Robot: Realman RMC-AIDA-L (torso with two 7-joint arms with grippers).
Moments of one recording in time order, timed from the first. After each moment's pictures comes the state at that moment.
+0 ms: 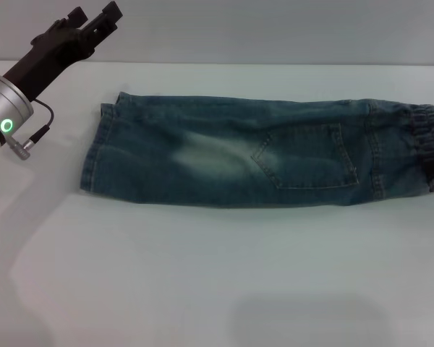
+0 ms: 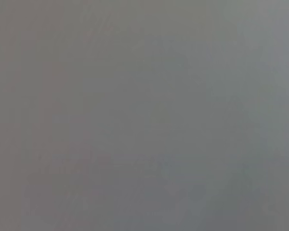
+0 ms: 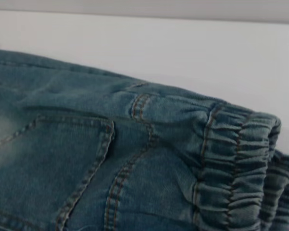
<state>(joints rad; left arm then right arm) -0.63 -2.07 0.71 0.30 1.18 1.14 -1.15 0.65 1.89 -0.70 -0.69 -2.50 -1.26 2.14</state>
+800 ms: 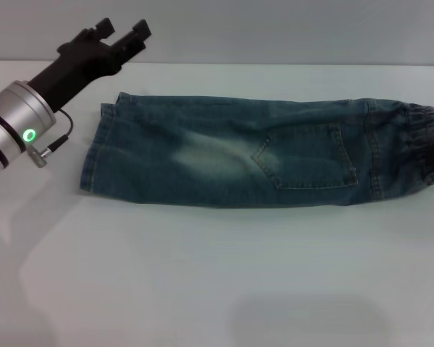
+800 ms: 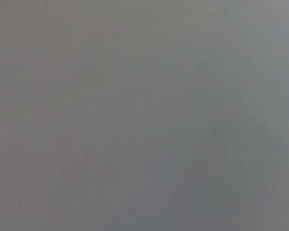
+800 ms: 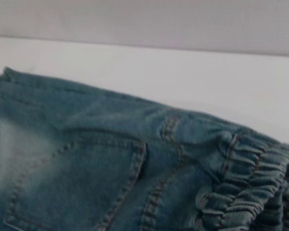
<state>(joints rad) -0.64 -2.07 0.79 0.28 1.18 1.14 -1.08 0.59 1.91 -0.70 -0.76 -2.38 -1.31 2.06</state>
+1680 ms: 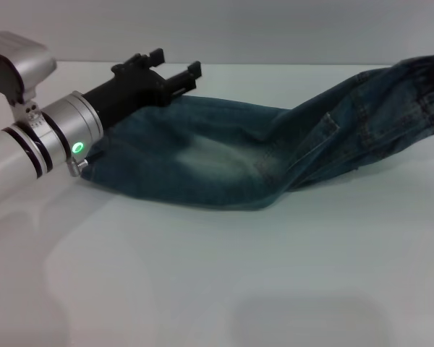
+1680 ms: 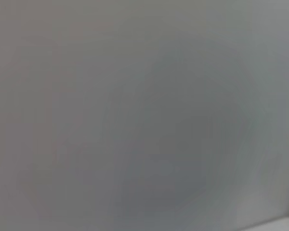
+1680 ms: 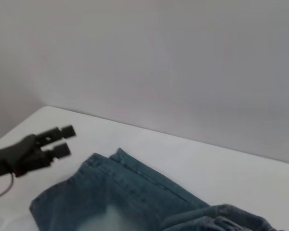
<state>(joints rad) -0.72 -2.08 0.95 0.21 1.18 1.03 -0.97 0.61 1.84 -0.68 -0.94 -2.12 -1.58 2.11</state>
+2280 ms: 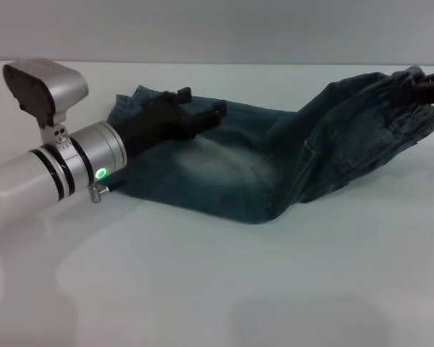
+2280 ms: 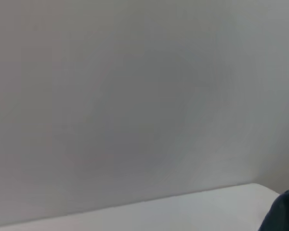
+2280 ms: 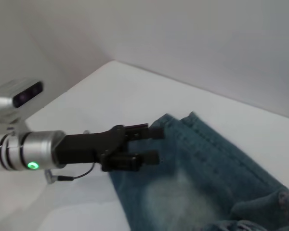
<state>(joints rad) -0.77 -2.08 1.00 0.07 1.18 1.03 -0.99 0.70 1.83 -0.76 -0.94 -2.13 -1.73 2.12</state>
